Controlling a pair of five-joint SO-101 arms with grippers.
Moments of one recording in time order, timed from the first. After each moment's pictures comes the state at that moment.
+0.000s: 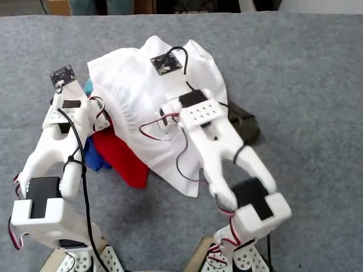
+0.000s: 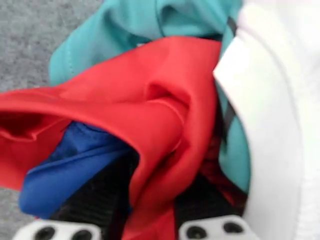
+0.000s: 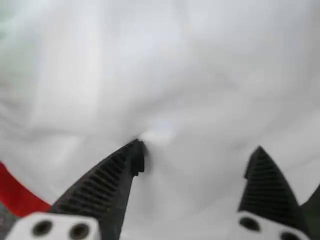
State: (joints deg) left arm -10.3 6.5 26.3 47.3 24.2; right arm -24.1 8.9 12.1 59.5 -1.0
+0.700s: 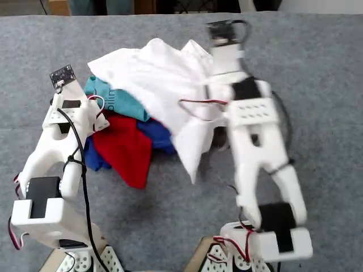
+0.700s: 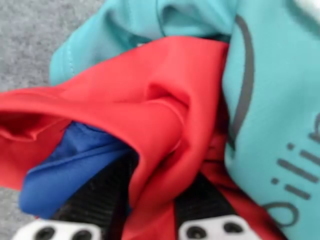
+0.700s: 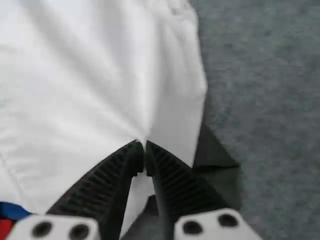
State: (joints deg) left arm -10.3 6.5 26.3 47.3 24.2; right arm -3.7 -10.3 12.9 59.5 4.6
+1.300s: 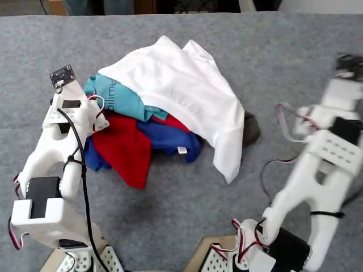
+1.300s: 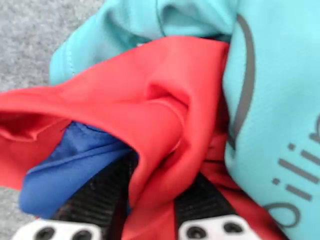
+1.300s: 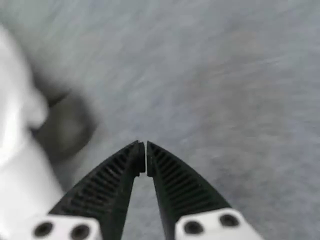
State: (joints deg) left arm -10.3 6.5 26.3 47.3 24.2; right arm 26.9 -22.5 27.7 62.8 15.9
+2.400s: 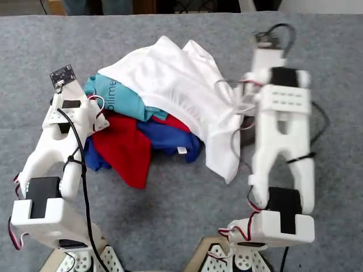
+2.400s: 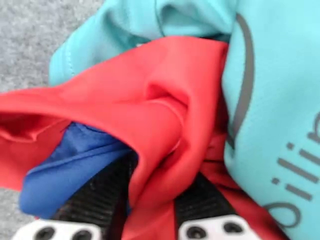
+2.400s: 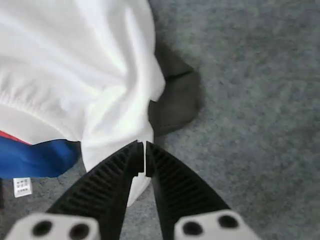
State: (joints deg) left arm -10.3 6.5 26.3 47.3 24.0; right arm 9.0 -0.2 -4.4 88.5 2.7
